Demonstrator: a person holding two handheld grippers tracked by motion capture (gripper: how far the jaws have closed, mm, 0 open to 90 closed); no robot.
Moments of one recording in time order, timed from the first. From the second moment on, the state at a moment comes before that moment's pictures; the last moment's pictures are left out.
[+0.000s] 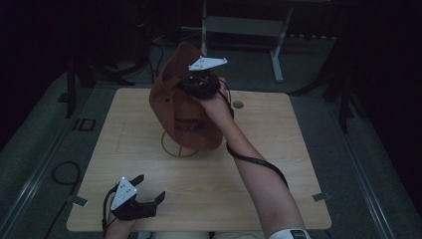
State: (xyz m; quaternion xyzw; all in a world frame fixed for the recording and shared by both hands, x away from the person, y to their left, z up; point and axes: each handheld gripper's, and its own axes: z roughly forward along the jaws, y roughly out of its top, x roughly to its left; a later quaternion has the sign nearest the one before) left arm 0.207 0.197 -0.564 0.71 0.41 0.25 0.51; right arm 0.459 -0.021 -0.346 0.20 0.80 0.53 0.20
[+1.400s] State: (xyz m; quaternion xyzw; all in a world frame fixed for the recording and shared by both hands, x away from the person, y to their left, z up) left arm 0.209 0.198 -0.567 0.71 0.42 0.24 0.52; right arm 0.438 -0.041 -0.370 0.15 0.81 0.53 0.21
